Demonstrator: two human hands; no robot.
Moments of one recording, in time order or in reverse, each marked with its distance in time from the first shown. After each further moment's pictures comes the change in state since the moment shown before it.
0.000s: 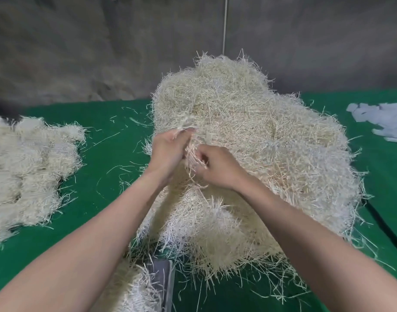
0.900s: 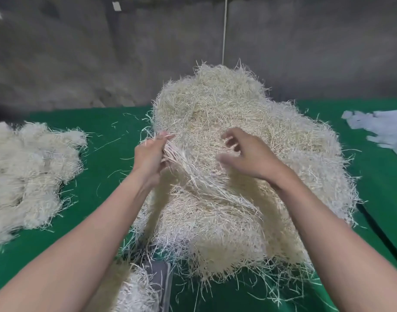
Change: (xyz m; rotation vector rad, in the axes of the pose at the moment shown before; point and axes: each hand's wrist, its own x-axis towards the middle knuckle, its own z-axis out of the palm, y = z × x) left_hand 0.001 0.006 -0.019 -0.172 0.181 -0.193; right_hand -0.023 0.015 -0.062 -0.045 0.092 0.118
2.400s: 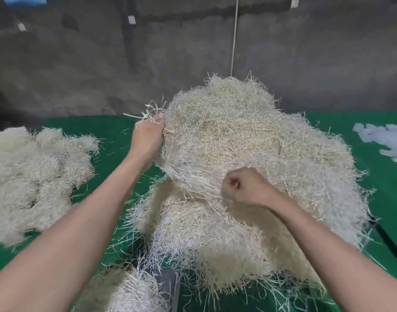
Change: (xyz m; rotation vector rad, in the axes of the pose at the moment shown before) left_hand 0.014 0.053 -0.017 0.393 0.043 0.295; right_hand -0.004 0.011 0.043 -0.058 -0.179 -0.080
